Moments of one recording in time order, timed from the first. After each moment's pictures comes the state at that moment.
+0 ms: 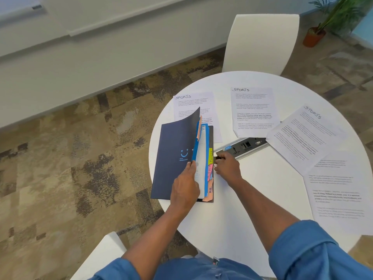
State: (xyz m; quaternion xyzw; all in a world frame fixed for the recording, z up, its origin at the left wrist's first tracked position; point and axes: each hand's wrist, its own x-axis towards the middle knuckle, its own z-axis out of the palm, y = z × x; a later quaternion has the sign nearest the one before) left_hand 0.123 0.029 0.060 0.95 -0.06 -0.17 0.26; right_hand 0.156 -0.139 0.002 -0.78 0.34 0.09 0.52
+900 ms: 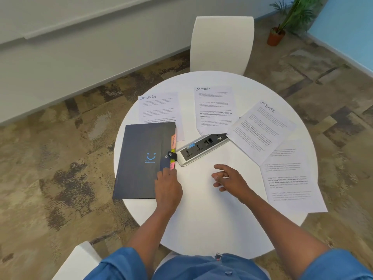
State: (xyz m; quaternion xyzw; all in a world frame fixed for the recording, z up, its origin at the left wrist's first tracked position) left_hand 0.102 -0.037 0.010 0.99 -0.11 -0.10 0.07; right_hand 0.036 -0.262 0.037 -0.73 0.28 0.16 0.61
